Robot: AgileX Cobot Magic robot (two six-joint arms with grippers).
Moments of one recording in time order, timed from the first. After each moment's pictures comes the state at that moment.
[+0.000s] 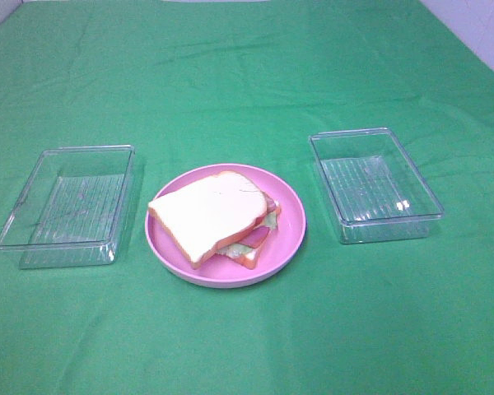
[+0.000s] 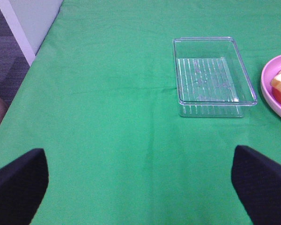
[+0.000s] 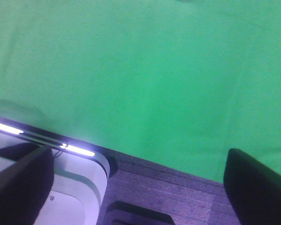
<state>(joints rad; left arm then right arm) 0.11 -0.01 -0.52 -0.01 1.08 0.00 0.41 0.81 -0.79 -0.13 1.22 0.17</state>
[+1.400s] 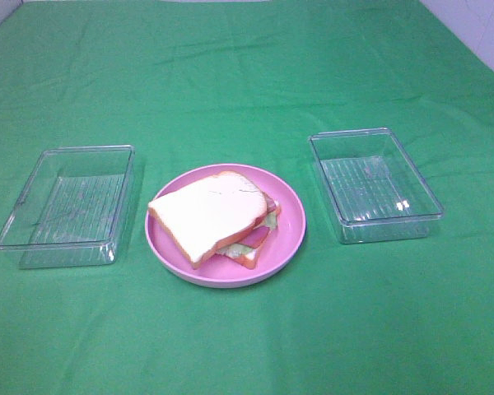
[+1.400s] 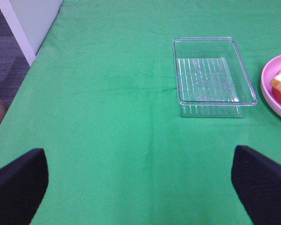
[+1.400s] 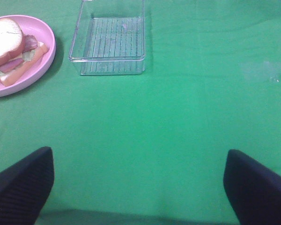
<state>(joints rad) 0.11 -0.01 -0.52 -0.01 1.08 0.00 0.06 0.00 -0.46 -0.01 1.11 0.02</state>
